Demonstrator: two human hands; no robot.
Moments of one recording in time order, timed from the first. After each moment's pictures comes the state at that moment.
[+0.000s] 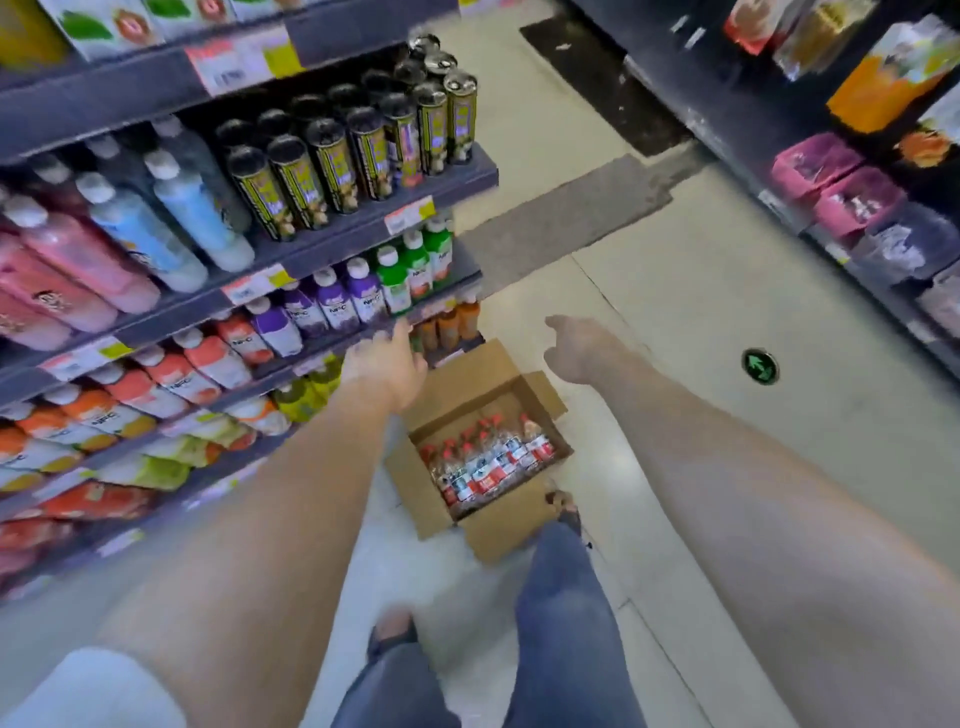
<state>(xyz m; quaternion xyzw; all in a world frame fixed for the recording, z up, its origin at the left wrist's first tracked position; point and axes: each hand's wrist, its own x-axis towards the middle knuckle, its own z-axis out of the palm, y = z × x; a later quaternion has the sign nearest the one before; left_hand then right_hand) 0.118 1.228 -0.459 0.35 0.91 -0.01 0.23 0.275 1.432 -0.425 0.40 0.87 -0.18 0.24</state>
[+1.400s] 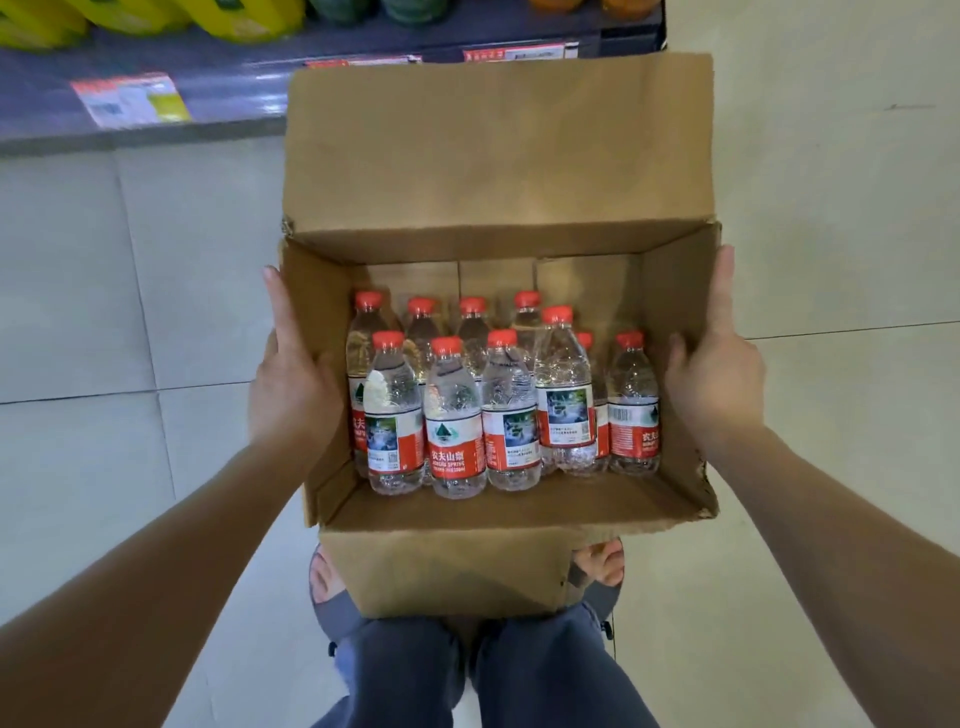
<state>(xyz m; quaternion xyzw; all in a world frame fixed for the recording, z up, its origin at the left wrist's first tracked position) 0.206 1.253 -1.147 -0.08 0.96 0.16 0.23 0.299 1.601 -1.149 0.36 0.90 -0.21 0.15</state>
